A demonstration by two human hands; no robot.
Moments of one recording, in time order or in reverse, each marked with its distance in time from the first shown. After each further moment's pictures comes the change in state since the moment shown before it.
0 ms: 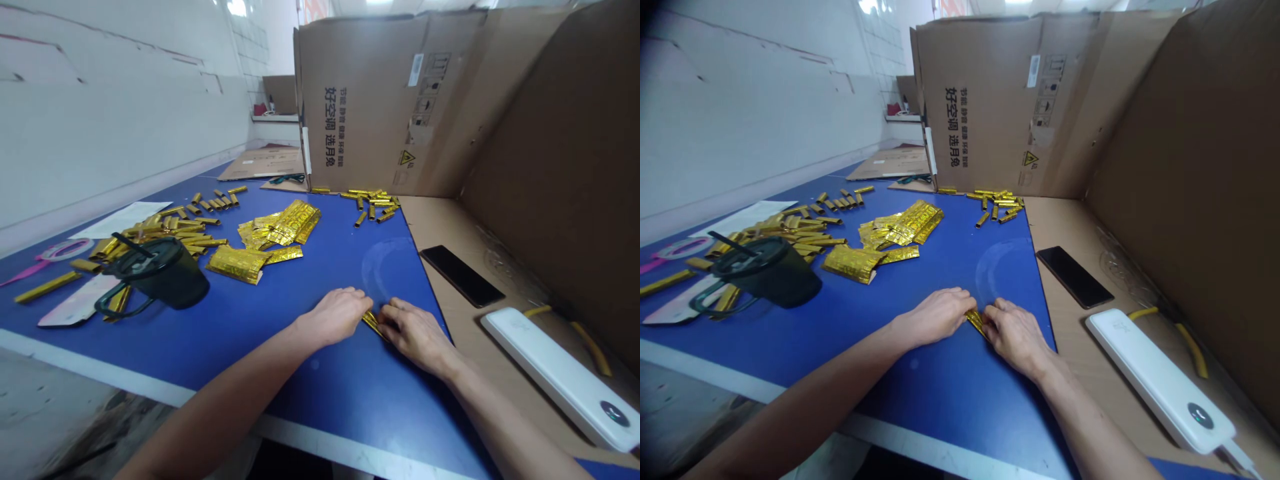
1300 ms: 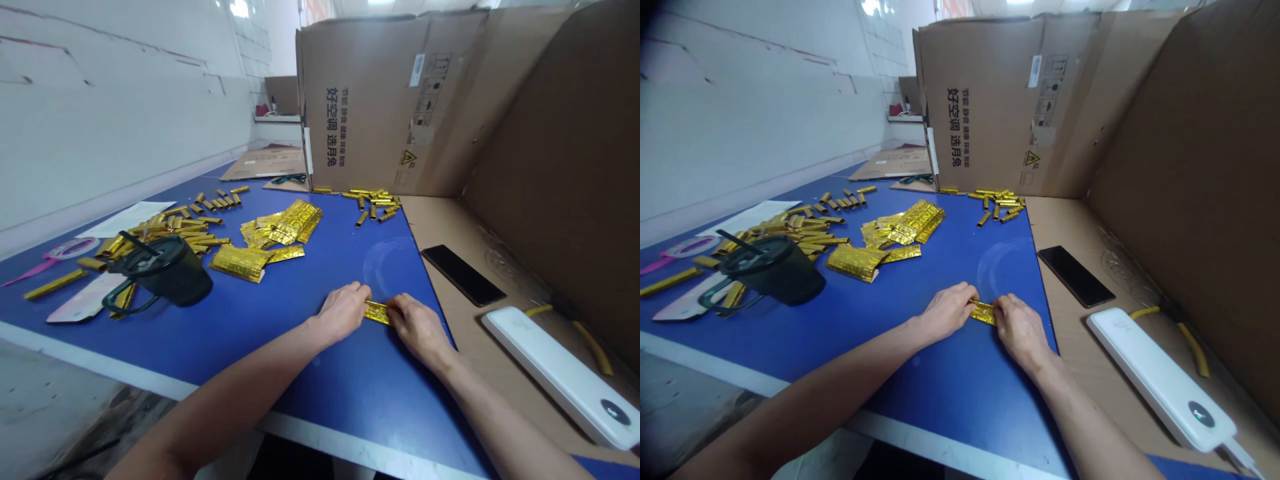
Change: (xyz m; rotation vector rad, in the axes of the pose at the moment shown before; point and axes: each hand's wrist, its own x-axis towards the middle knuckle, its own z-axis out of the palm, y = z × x) left_hand 0.008 0.001 0.026 -0.254 0.160 -0.250; right_hand 0.005 0.012 0.015 0.056 0.158 0.193
